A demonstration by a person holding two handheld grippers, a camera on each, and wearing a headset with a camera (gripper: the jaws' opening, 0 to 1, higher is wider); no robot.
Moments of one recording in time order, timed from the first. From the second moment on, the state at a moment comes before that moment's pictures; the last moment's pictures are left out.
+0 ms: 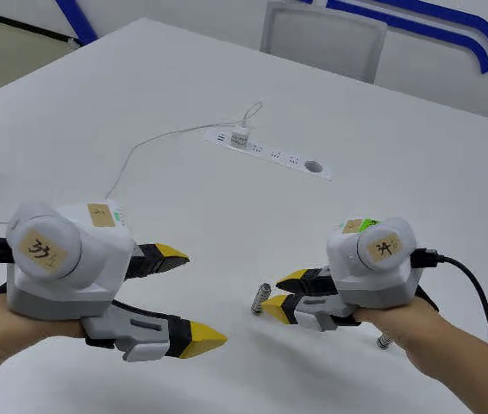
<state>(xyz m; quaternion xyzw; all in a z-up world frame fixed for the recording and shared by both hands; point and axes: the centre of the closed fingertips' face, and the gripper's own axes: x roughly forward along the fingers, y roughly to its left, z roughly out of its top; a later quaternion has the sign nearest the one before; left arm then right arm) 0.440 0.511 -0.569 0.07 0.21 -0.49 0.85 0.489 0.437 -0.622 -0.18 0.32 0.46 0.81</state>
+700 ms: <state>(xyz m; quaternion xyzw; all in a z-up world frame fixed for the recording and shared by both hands) 0.431 0.503 -0.558 0.08 0.19 -0.49 0.85 0.465 0.391 -0.569 -0.15 0.23 0.43 0.86</state>
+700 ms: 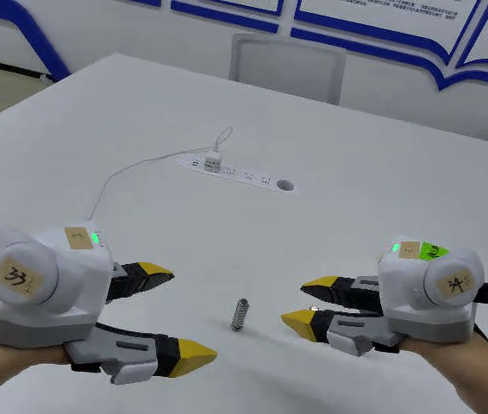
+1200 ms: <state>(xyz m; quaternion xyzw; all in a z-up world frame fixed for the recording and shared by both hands) 0.423 0.503 -0.564 0.08 0.20 -0.49 0.85 0.439 0.328 -0.555 -0.13 0.20 0.38 0.90</state>
